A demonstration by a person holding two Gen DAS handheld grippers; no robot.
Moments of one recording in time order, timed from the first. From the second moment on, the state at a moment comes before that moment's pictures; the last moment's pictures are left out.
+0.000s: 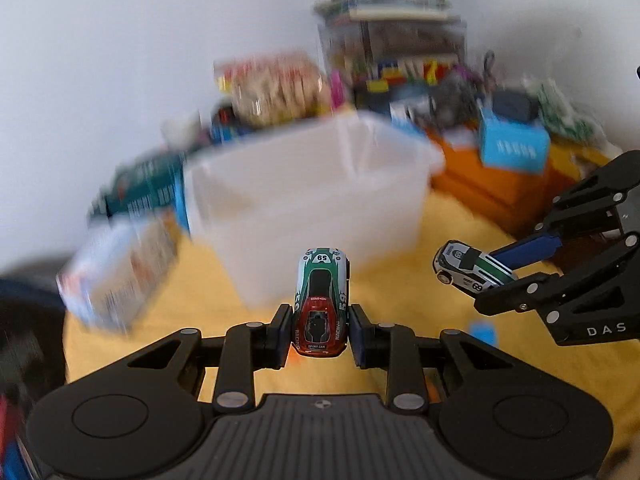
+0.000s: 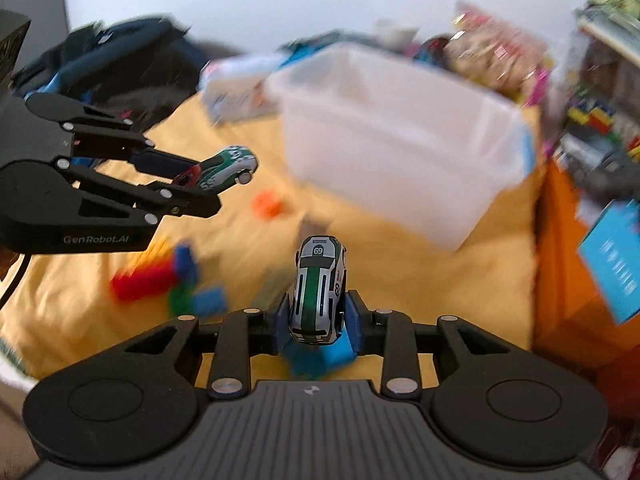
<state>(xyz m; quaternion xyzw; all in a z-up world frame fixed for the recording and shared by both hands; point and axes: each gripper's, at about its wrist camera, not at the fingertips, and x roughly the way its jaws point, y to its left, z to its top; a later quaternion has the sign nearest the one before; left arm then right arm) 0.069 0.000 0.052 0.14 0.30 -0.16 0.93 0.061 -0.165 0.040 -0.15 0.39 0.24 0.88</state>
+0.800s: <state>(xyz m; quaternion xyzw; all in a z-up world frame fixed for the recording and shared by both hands) 0.238 -0.026 0.045 0.12 0.31 -0.10 0.94 0.230 -0.167 0.047 -0.06 0.33 0.14 0.93</state>
